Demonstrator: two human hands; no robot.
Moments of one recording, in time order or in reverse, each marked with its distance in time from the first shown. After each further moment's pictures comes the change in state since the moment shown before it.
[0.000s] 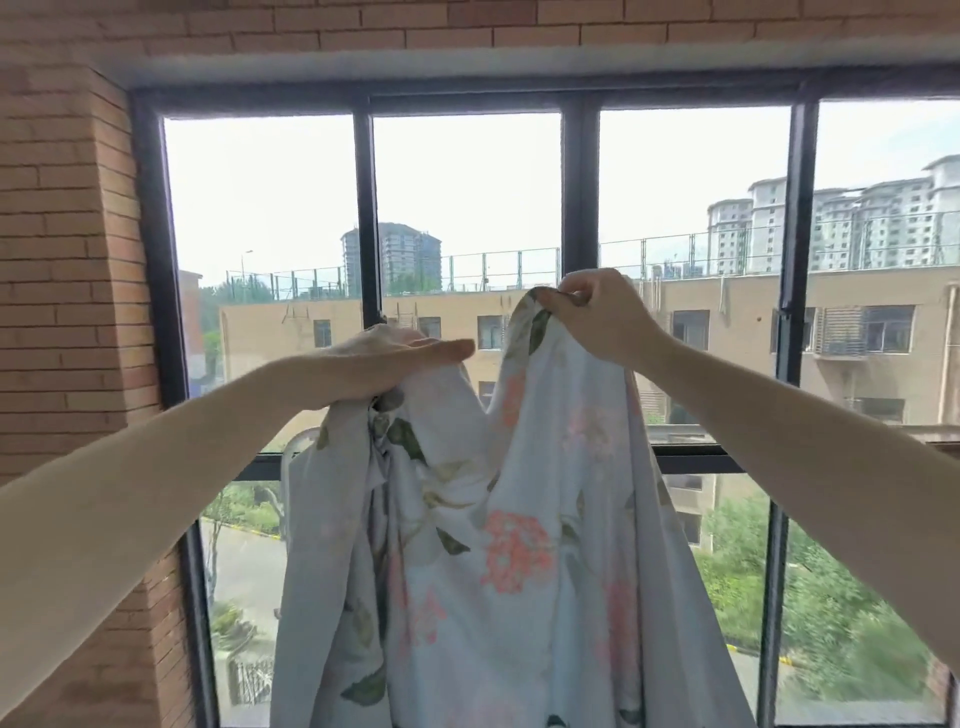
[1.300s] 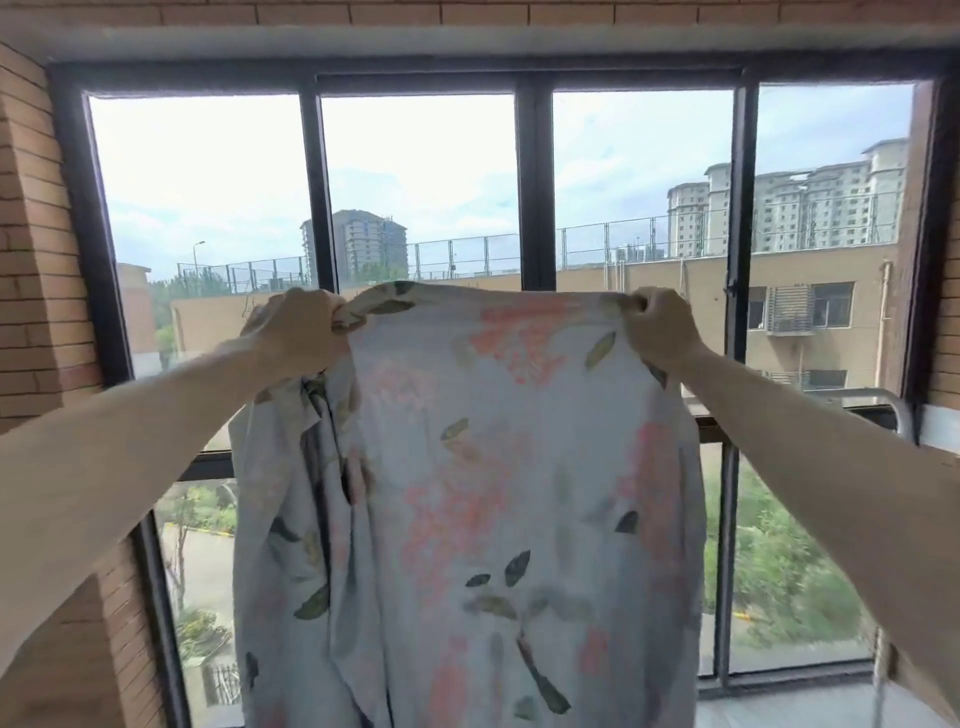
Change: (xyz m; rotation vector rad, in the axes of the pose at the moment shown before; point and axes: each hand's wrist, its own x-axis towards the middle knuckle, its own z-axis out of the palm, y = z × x) left_hand 0.037 -0.027 -0.003 0.548 0.399 0.017; right_hand -0.049 0.085 -0.064 -0.135 0.145 0.449
